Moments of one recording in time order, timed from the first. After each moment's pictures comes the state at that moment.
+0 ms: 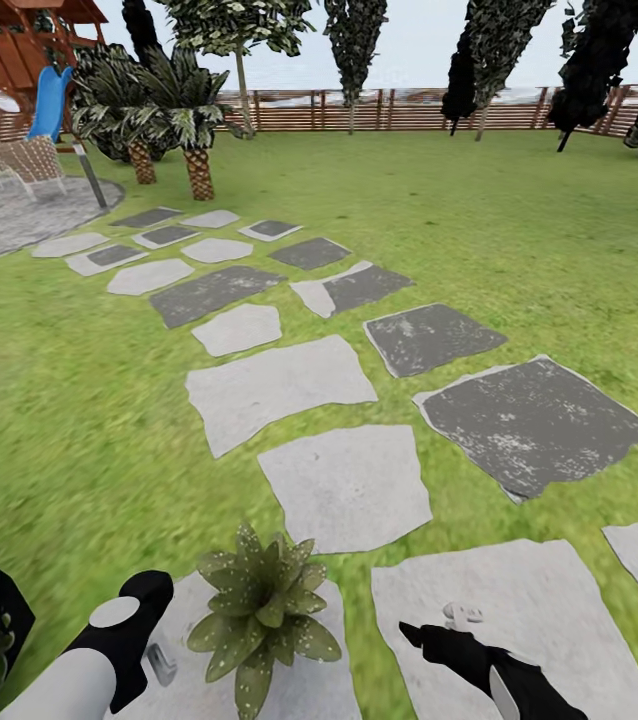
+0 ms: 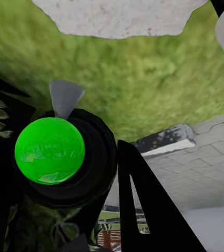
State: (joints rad) left arm -0.60 0.05 0.02 -0.54 -1.58 0.90 -1.11; right arm -0.50 -0.01 -0.55 -0.36 0.32 0.08 0.56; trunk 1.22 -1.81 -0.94
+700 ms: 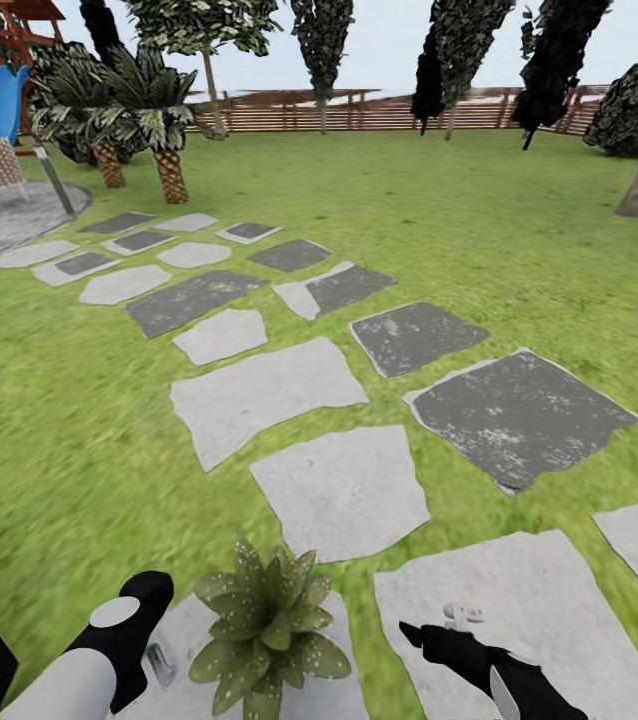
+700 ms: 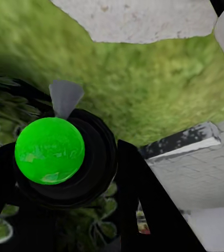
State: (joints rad) left arm -0.60 0.05 0.02 -0.54 -1.58 0.90 -1.11; right arm -0.50 -0.01 -0.55 -0.36 0.32 0.08 0.56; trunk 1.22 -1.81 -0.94
